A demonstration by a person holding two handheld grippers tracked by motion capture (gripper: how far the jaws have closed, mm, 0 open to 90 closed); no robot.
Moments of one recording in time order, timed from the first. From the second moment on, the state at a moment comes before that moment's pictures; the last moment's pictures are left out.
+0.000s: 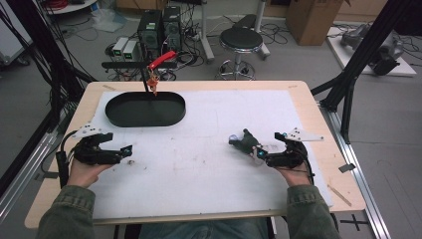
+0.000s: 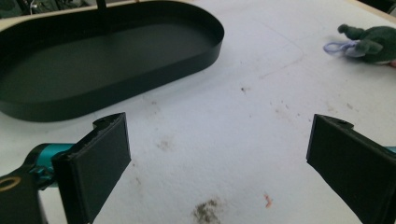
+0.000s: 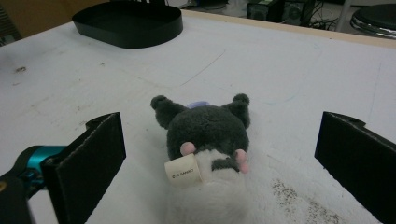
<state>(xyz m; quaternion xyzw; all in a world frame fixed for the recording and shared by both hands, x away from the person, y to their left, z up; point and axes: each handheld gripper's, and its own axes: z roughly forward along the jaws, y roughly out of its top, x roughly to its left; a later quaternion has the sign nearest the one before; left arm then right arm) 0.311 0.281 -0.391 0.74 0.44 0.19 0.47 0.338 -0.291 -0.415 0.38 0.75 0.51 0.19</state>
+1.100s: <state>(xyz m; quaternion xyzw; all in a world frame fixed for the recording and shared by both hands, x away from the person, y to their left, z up) 0.281 0.292 -0.421 0.75 0.47 0.18 0.44 0.369 -0.257 -0.440 0.38 0.82 0.39 0.15</state>
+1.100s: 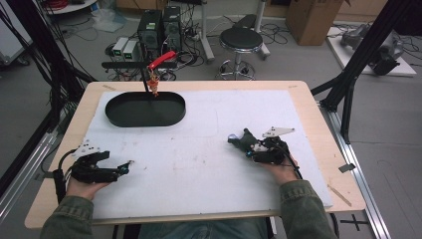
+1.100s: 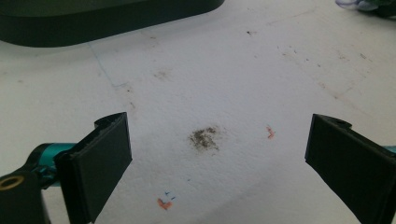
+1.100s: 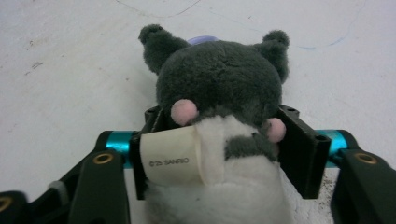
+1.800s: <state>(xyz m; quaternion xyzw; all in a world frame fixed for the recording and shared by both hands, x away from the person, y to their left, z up) 0.281 0.299 -0.423 0.74 0.46 0.17 0.45 0.363 -0.256 -0.410 0.39 0.81 0.43 0.12</state>
